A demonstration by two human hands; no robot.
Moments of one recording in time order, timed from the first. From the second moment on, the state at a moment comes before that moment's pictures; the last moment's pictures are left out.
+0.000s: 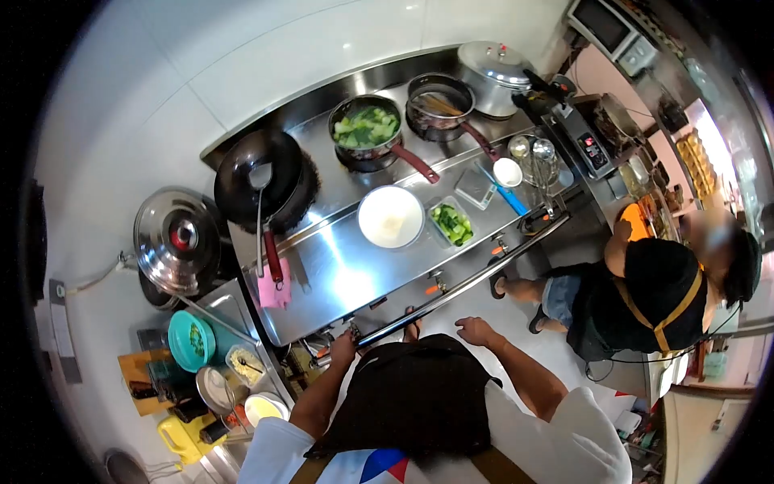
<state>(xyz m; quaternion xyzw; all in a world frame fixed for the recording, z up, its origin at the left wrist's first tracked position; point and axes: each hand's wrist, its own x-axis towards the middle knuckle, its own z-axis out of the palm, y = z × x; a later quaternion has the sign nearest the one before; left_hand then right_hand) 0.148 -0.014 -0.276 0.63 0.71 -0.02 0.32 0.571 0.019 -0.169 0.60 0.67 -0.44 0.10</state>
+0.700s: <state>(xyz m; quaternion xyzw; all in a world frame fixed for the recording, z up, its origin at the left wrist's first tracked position) 0.153 -0.005 -0.247 0.65 0.69 -0.08 0.30 0.590 0.037 -0.191 0.59 0.66 -0.45 0.07</state>
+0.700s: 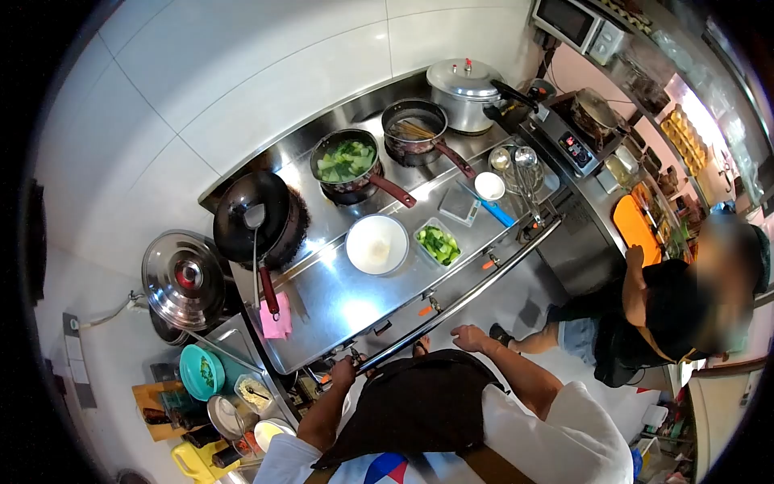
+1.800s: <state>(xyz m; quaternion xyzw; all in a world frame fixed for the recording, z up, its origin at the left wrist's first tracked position) 0.119 -0.009 -0.271 0.64 0.65 -0.01 0.40 0.463 0.056 -0.182 0.58 0.64 -0.50 -0.03</state>
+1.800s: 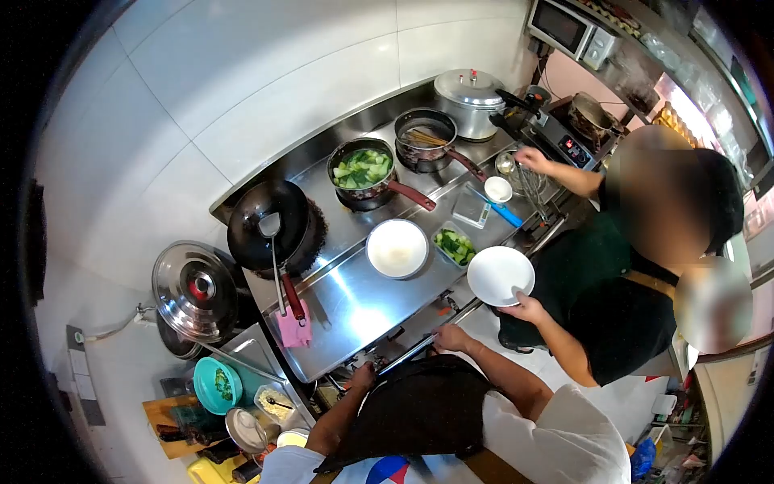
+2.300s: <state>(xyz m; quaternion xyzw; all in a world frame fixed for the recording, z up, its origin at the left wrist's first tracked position) 0.084 -0.056 -0.191 0.53 0.76 0.05 0.38 0.386 0.237 -0.240 0.59 0.07 -0.64 -0.49</state>
